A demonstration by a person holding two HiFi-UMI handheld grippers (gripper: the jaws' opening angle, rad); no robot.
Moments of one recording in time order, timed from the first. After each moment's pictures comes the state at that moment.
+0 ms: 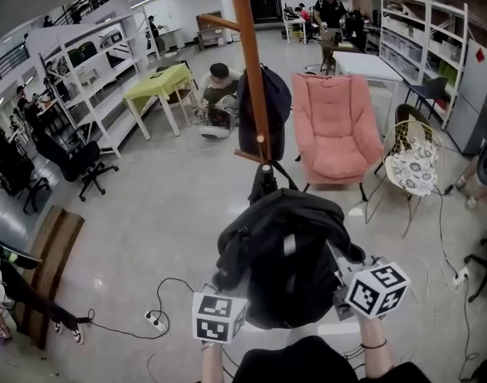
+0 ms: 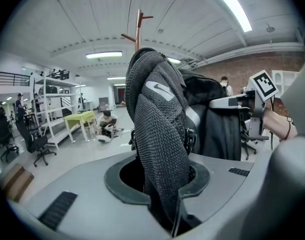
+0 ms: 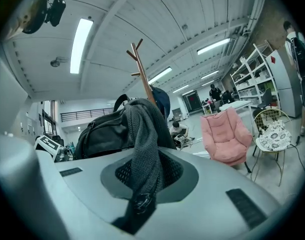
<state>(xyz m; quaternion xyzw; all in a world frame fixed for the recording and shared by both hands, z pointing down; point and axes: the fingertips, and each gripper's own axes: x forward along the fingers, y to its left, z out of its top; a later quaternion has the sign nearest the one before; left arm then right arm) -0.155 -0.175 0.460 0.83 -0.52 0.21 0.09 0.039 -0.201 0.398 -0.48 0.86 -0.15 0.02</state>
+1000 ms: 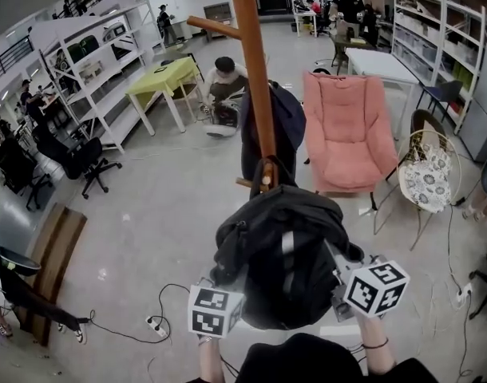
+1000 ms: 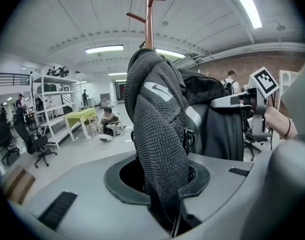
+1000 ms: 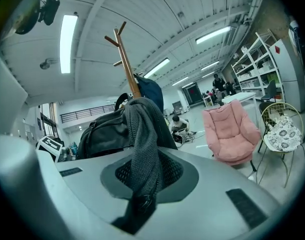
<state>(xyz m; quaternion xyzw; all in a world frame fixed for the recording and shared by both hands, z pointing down) -0.161 -0.311 0.446 0.82 -0.52 0.23 0.10 0.032 -0.339 0.390 -0.46 0.87 -0.19 0.00</state>
